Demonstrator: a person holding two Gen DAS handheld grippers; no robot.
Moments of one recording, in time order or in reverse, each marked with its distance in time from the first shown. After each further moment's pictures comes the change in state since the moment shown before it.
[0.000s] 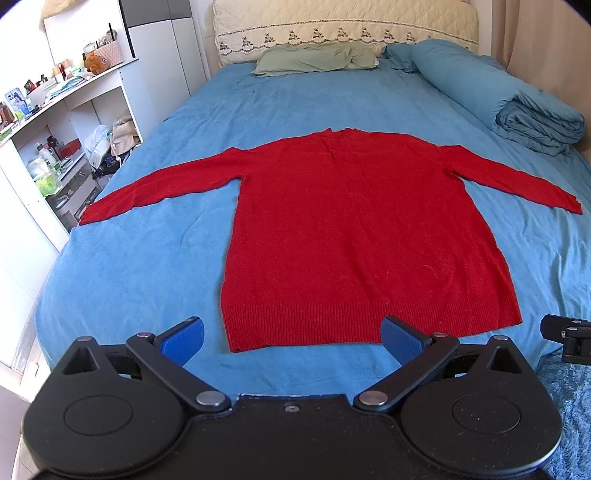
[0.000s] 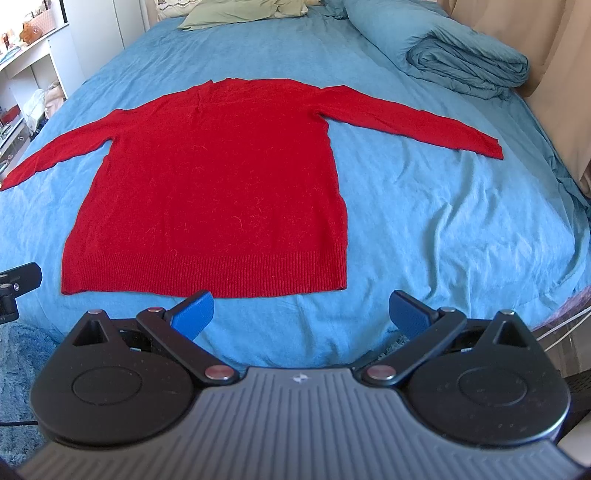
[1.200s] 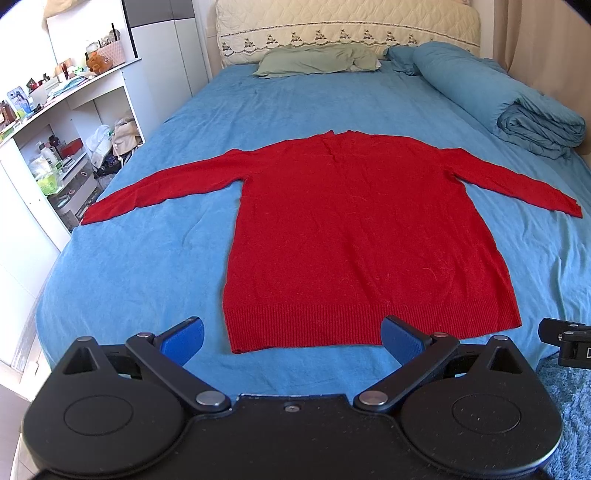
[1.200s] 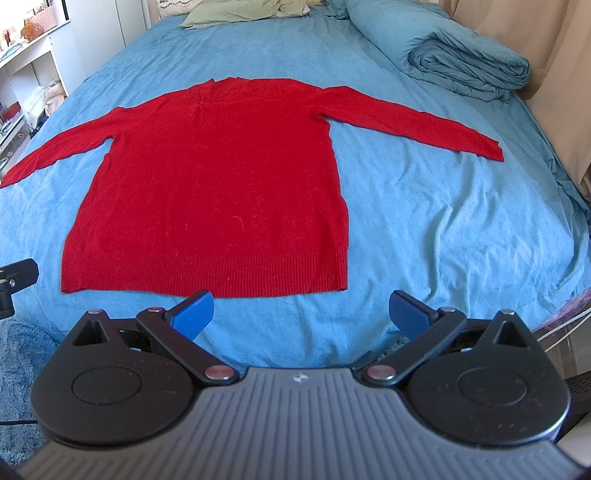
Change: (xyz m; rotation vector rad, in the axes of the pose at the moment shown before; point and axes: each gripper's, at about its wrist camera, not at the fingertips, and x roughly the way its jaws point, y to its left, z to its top) left arm 0.000 0.001 0.001 -0.002 0.000 -0.002; right arm -0.001 0.002 0.001 -0.008 0.000 -0.007
